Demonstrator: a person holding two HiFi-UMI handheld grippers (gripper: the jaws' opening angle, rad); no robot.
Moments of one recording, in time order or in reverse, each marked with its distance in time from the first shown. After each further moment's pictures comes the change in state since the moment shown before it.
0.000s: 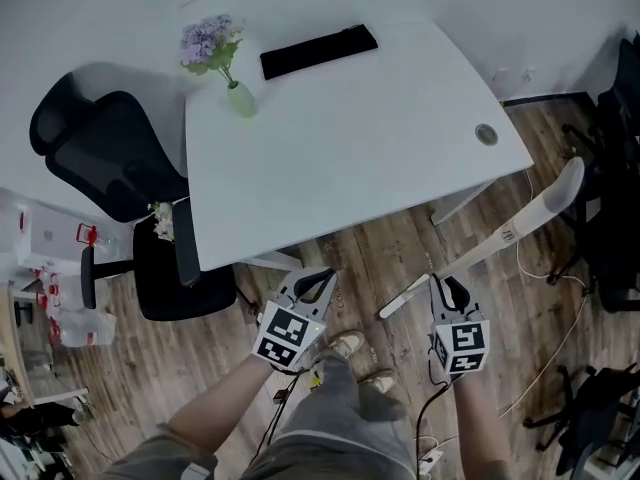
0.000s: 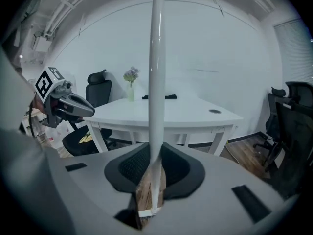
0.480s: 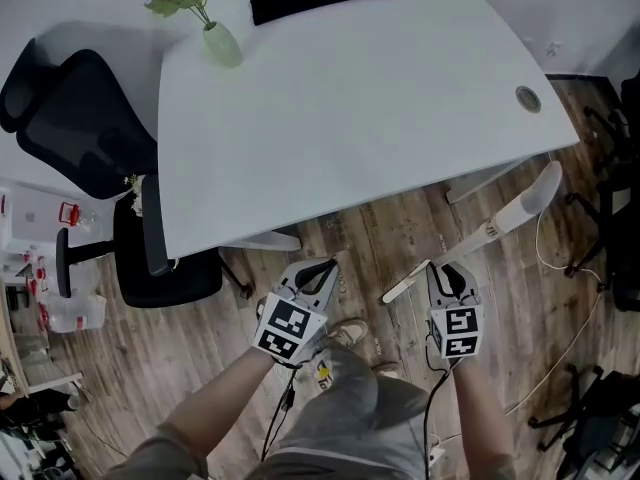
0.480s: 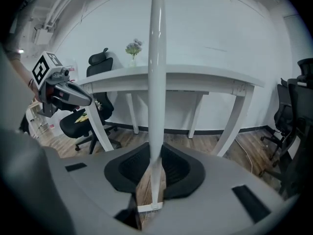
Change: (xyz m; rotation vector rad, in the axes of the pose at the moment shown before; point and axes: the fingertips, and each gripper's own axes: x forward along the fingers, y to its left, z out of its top) left arm 0.066 0.012 -0.106 -0.047 0.066 0.007; right arm 0.094 0.012 -0.115 -0.024 0.100 0.055
